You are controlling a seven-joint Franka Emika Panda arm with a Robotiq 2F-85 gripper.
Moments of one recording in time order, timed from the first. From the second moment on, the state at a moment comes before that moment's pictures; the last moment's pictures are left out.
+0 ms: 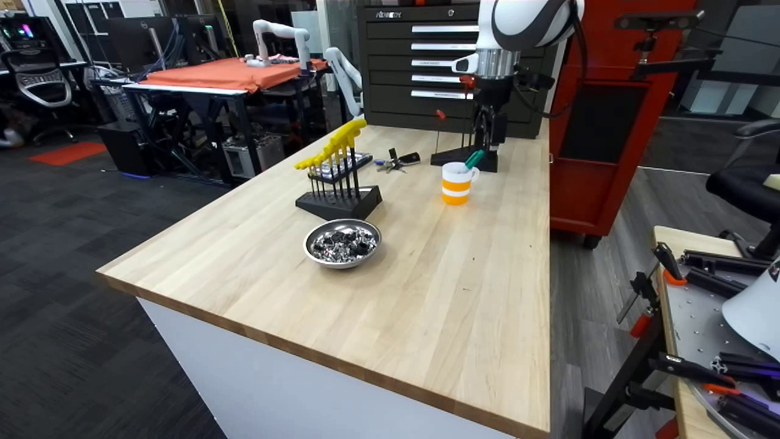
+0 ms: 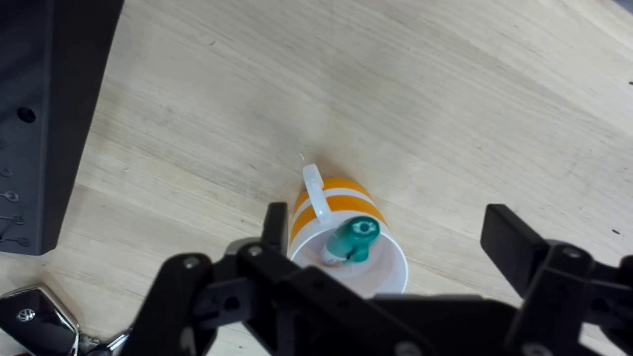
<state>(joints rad) -0.12 0.18 -0.12 -2.11 0.08 2.27 -0.88</state>
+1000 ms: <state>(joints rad) -0.14 0.20 -0.11 -2.10 0.10 2.27 -0.91</state>
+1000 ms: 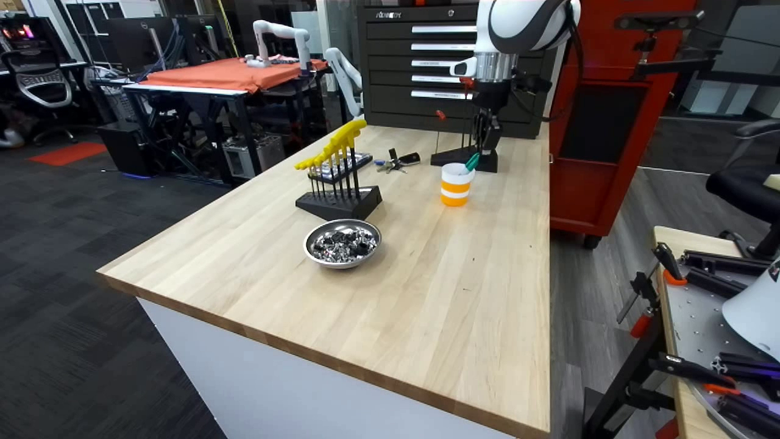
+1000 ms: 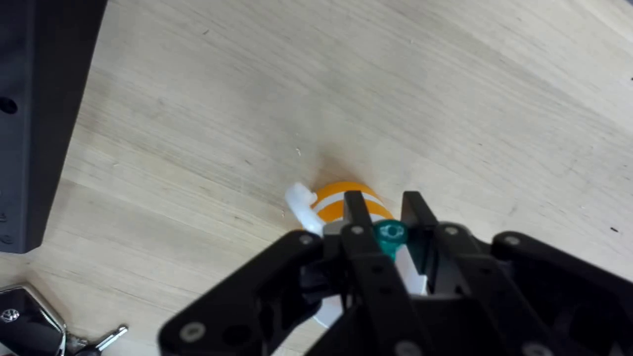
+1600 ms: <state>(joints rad) -0.14 0.19 -0.11 -2.09 0.10 2.27 -0.91</state>
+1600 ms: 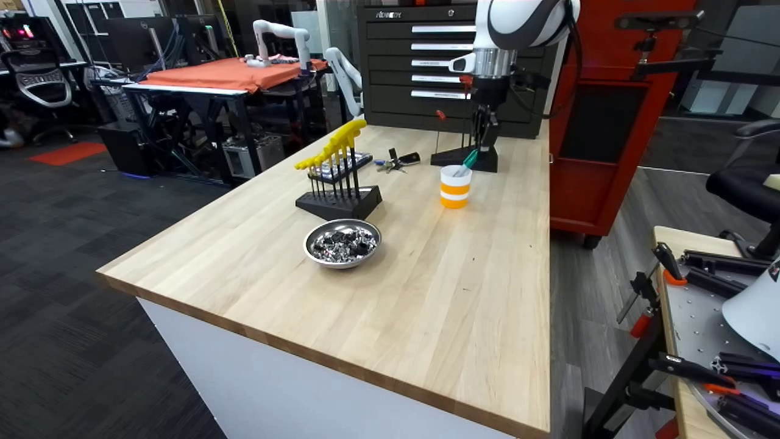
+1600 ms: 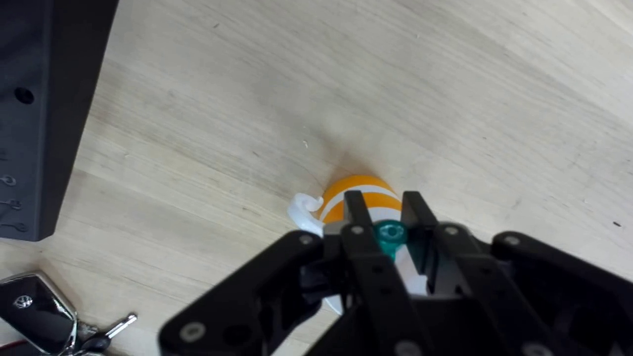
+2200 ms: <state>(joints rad) -0.14 0.15 -0.12 -2.05 0.04 2.16 -0.88</state>
